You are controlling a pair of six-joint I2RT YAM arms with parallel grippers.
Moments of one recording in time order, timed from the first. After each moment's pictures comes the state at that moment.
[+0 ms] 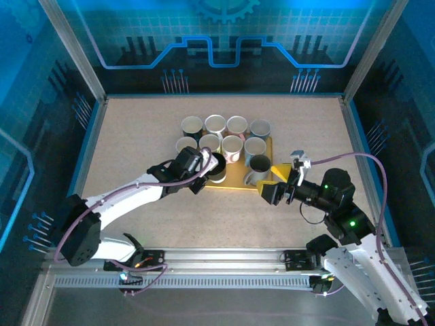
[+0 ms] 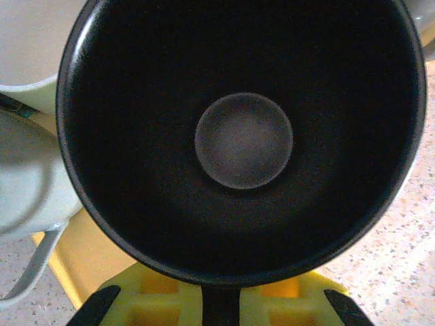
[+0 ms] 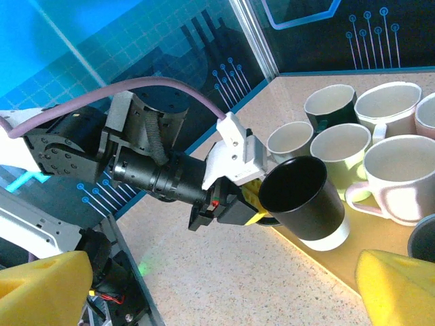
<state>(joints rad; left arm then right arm) -0.65 1.36 0.86 -0.39 -0.06 0.13 0.44 0.51 0.66 -0.33 -0.53 0.40</state>
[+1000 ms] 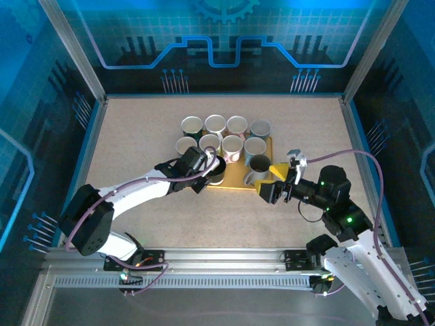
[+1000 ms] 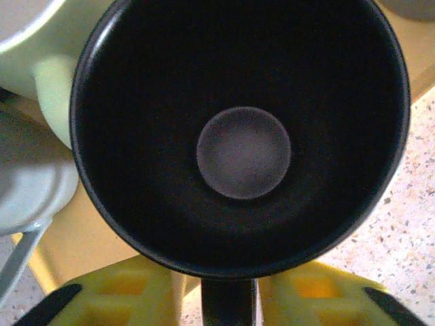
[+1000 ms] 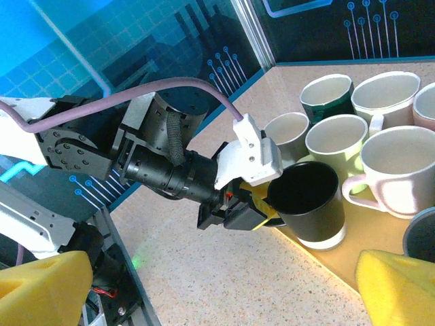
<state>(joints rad) -0.64 1.46 0.87 -0.38 -0.08 0.10 0.44 0.55 0.66 -0.33 -0.54 0.38</state>
